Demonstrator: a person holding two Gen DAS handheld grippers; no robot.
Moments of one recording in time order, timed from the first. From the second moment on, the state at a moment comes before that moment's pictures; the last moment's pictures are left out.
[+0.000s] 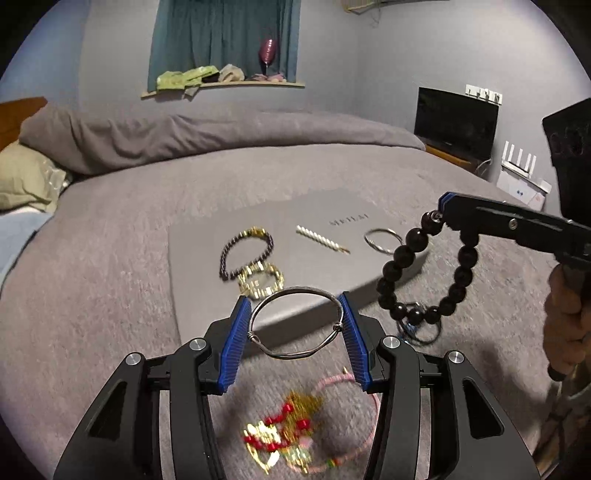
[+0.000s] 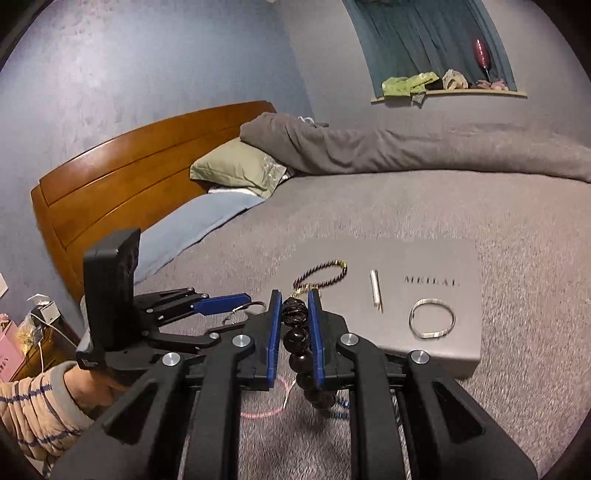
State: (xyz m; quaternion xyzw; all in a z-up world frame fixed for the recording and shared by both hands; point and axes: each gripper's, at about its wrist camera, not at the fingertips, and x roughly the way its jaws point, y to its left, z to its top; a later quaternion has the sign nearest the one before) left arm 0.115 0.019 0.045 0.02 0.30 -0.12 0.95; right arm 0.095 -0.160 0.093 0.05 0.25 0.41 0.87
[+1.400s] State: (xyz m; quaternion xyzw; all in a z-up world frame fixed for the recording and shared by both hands) left arm 0.186 -0.023 0.027 0.06 0.30 -0.12 0.94; right arm 0.230 -0.198 0.024 0.11 0.32 0.26 0.90
